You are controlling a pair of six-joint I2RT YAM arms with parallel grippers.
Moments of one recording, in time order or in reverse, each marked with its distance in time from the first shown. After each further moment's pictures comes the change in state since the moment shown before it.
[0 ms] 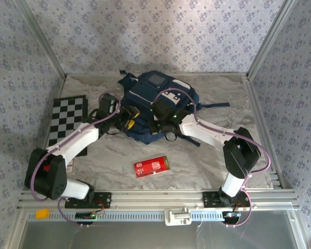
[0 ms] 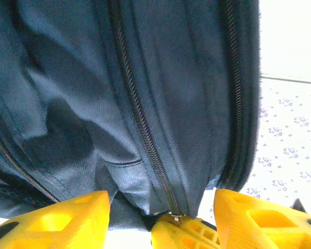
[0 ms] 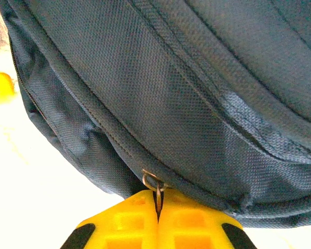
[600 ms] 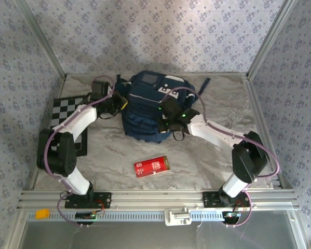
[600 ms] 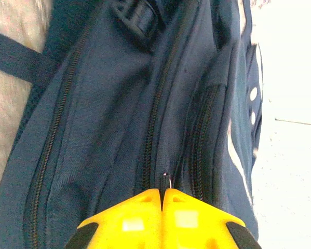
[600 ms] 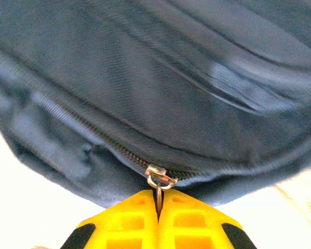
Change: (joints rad) left arm 0.204 0.262 0.298 -0.091 0.007 0.245; right arm -0.039 -0.069 -0.040 -0.048 0.044 -0.038
